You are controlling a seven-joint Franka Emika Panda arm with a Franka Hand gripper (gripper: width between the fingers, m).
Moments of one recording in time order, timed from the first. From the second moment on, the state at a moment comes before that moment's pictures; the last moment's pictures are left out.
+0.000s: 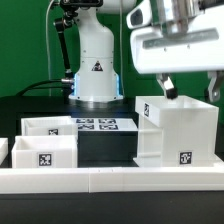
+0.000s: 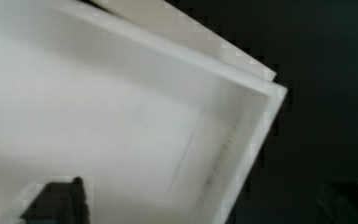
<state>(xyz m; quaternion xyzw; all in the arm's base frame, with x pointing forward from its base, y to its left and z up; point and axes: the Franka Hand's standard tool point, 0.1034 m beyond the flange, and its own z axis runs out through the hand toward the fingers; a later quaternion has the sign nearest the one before) 0.624 0.099 0.140 -0.89 0.45 0.03 0.10</state>
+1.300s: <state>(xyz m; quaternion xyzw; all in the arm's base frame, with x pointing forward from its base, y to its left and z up) 0.591 0.053 0.144 -0.99 -0.09 0.05 0.06</state>
